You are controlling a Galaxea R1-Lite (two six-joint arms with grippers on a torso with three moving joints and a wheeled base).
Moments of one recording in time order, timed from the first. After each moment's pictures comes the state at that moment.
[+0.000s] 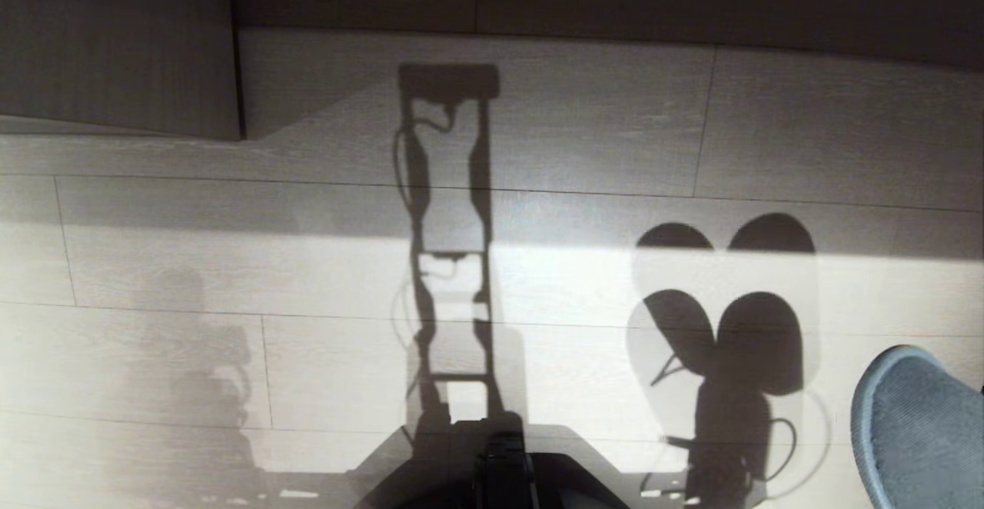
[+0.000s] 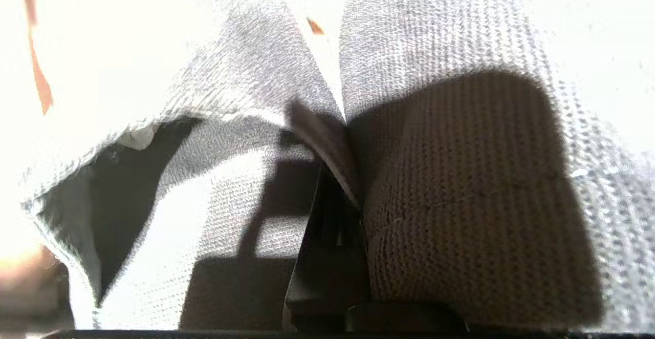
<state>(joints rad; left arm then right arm) -0.01 0.00 0.00 0.00 0.02 -0.03 0.00 0.00 0.00 -0.21 0.02 0.01</state>
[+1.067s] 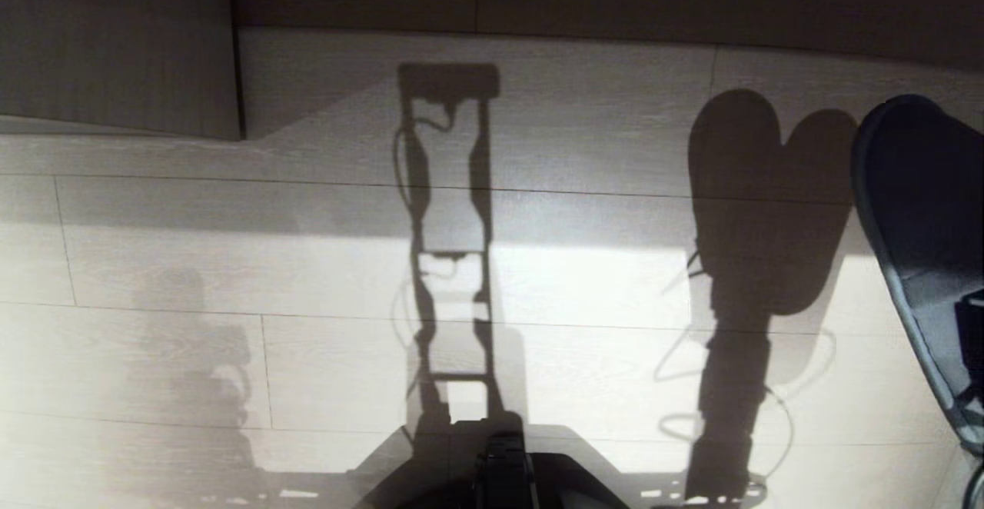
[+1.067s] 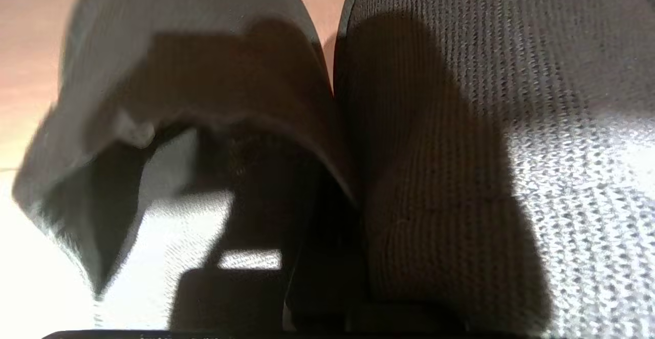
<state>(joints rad) -0.01 0.00 0.00 0.00 0.02 -0.03 -0.01 1.14 0.00 -1.49 -0.20 0.07</state>
